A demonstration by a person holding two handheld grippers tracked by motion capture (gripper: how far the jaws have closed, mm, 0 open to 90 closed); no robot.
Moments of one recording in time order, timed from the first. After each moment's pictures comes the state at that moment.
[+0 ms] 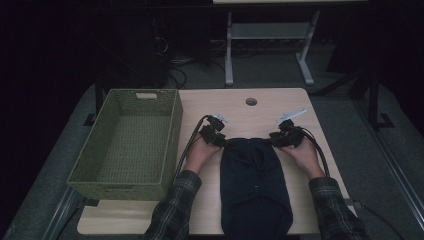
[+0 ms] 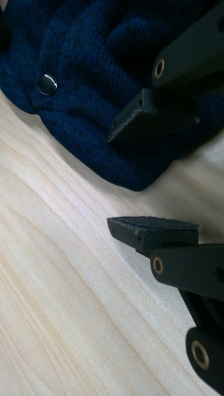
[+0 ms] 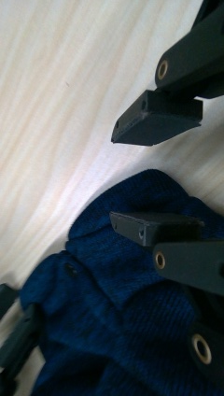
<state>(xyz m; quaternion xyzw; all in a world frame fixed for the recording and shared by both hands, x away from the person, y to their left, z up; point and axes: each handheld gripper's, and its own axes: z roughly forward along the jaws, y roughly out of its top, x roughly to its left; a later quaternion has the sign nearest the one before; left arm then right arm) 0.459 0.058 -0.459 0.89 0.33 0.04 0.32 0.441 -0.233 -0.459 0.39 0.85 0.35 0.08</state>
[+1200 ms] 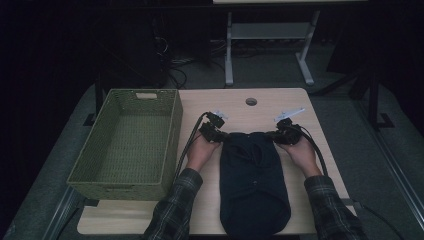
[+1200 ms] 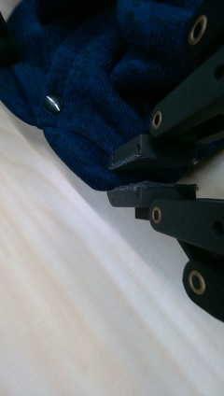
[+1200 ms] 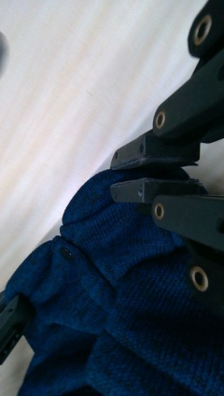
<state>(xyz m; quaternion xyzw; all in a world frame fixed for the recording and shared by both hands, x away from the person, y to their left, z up) 0.460 0.057 -0.438 0.87 0.34 0.07 0.34 0.438 -0.225 -0.442 0.38 0.85 0.35 0.12</state>
